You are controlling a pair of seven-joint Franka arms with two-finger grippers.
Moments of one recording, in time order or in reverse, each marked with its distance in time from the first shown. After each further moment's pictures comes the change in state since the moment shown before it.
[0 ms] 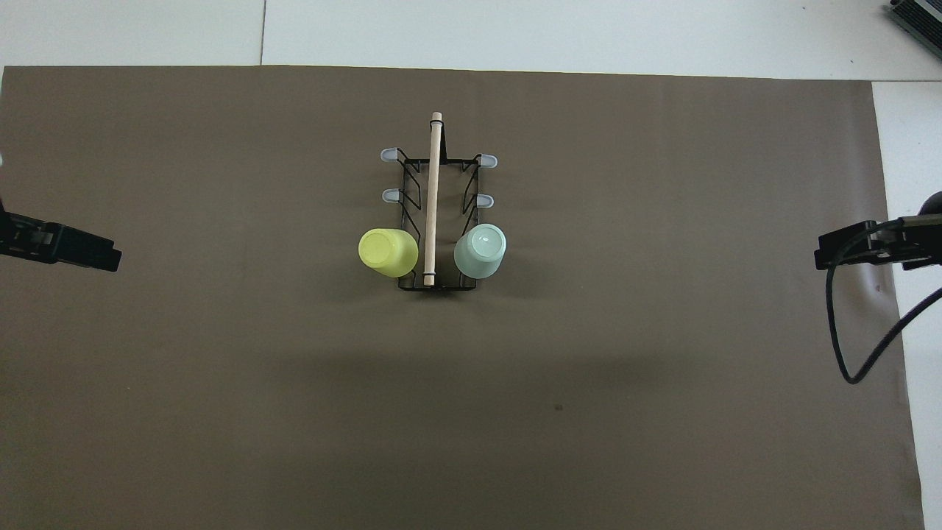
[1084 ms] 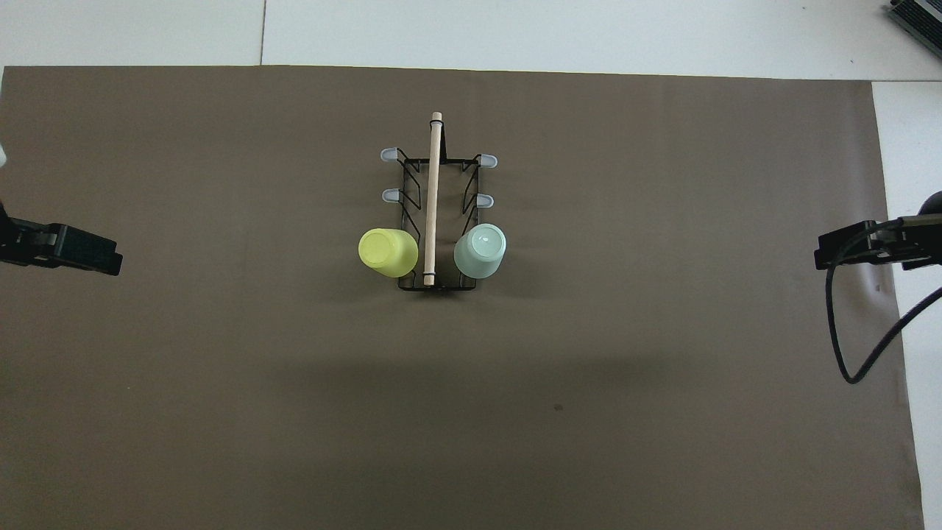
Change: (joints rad) left arm 0.010 -0.005 -0.027 0.007 0.015 -0.027 -0.085; right arm 0.000 0.000 0.000 0.000 0.000 0.000 0.000
